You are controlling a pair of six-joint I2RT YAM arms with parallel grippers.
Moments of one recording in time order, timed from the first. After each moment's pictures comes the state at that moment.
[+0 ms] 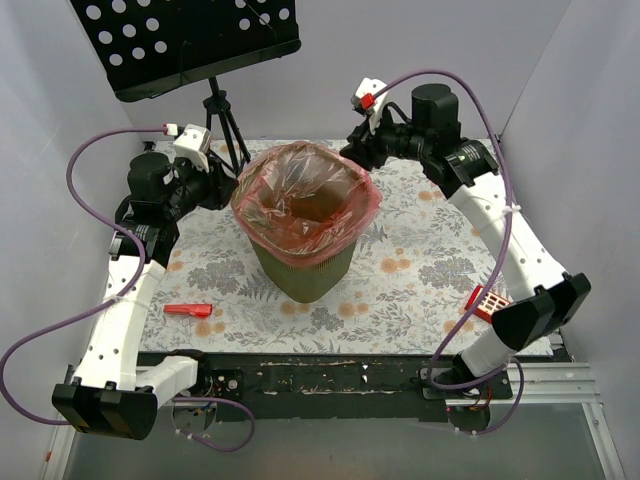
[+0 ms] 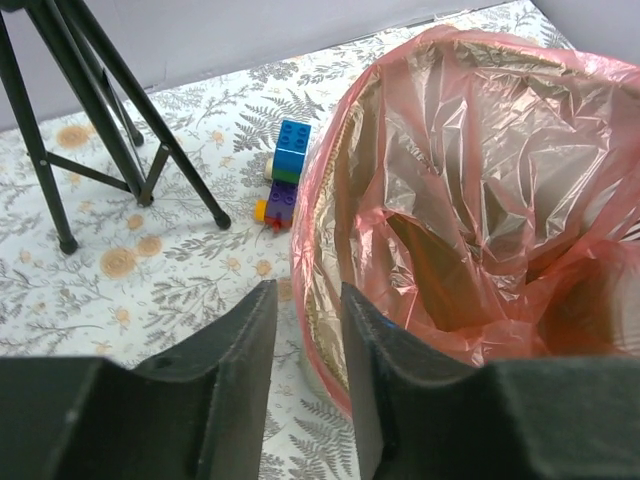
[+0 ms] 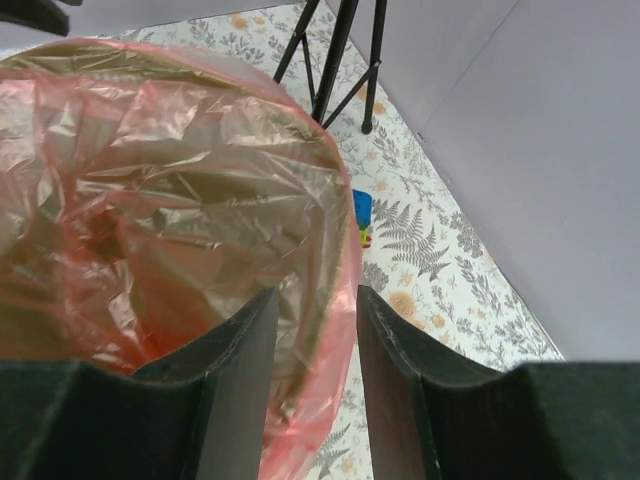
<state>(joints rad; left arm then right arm) -0.12 1.07 1.25 -0.44 0.36 -0.01 0.51 1.54 1.80 -0.56 -0.54 -0.36</state>
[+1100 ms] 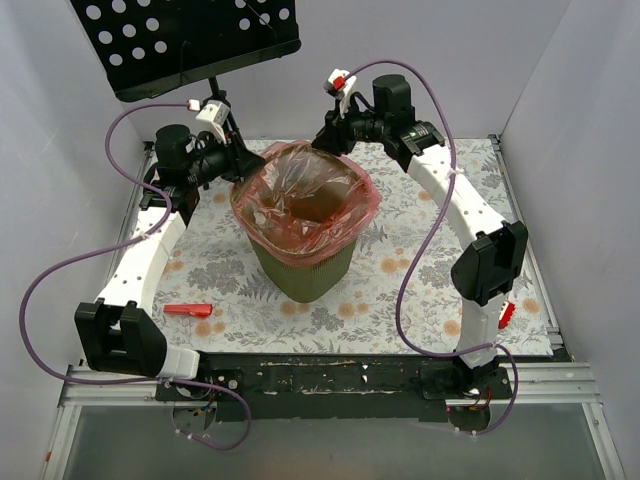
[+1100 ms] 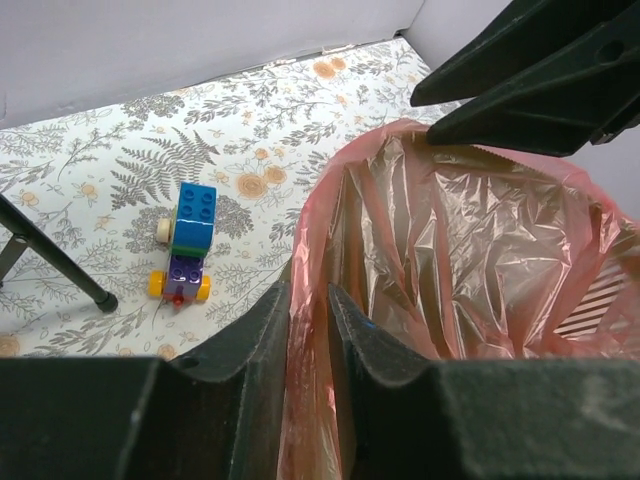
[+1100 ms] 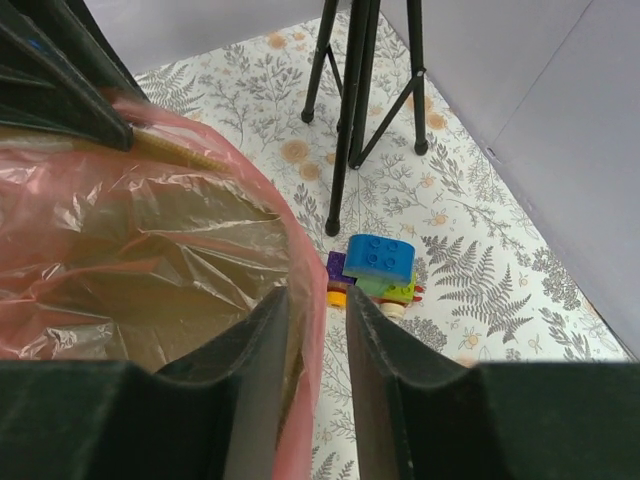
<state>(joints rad) -0.12 1.39 1.31 -0.15 0.61 -0.22 0.50 1.94 2.05 -0.43 -0.67 -0.21</state>
